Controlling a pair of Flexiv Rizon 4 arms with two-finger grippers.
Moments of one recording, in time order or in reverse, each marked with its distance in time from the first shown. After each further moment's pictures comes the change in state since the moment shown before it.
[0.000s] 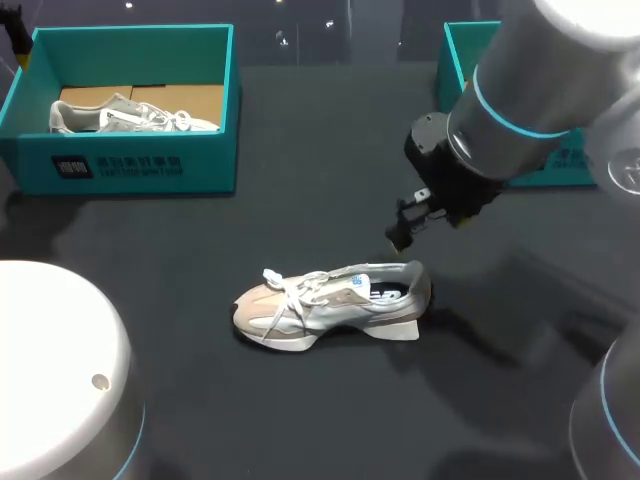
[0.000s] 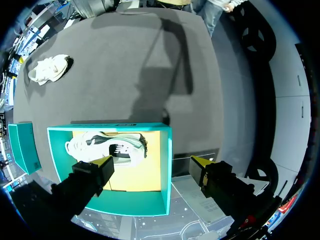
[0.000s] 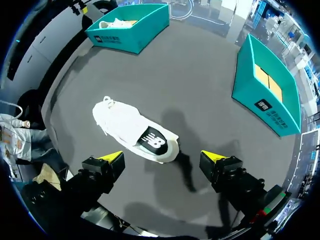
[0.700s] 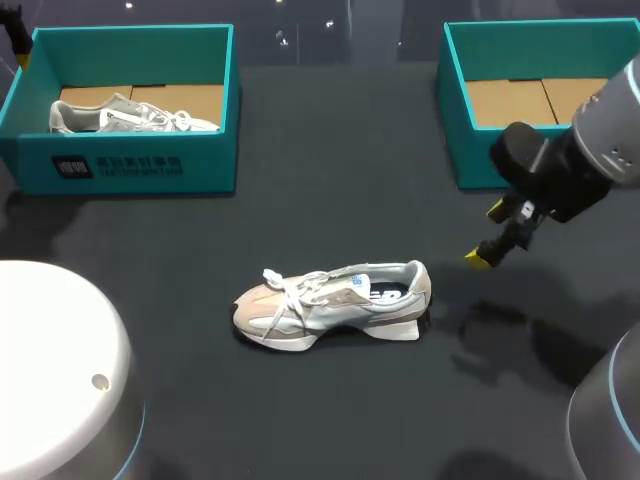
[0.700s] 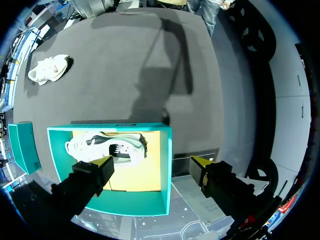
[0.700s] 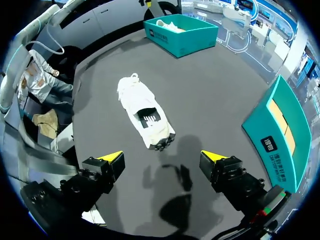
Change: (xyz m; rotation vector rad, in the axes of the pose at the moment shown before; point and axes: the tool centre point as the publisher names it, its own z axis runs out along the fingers) left arm 0.000 0.000 0.000 0.000 0.000 0.000; right arm -0.066 -0.045 -0.013 -0.133 0.224 -0.480
